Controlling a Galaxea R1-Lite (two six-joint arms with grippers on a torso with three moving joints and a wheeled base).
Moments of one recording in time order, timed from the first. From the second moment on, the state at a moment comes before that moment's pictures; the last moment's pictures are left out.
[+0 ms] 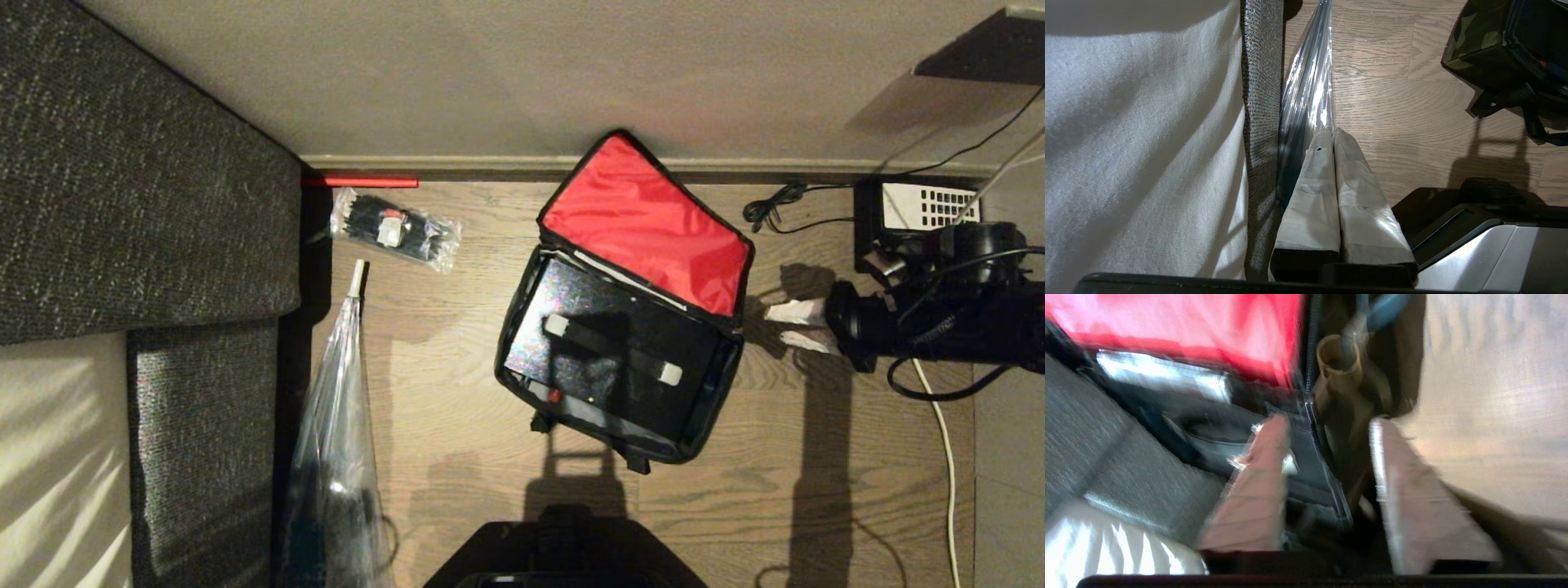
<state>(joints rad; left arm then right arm) 0.01 0.00 -0.02 0.05 0.00 0.01 -0.13 1.86 -1.03 -0.33 0.65 0.59</state>
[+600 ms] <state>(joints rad) 0.01 0.00 -0.02 0.06 0.00 0.01 -0.02 2.02 -1.16 -0.50 0.36 0.88</state>
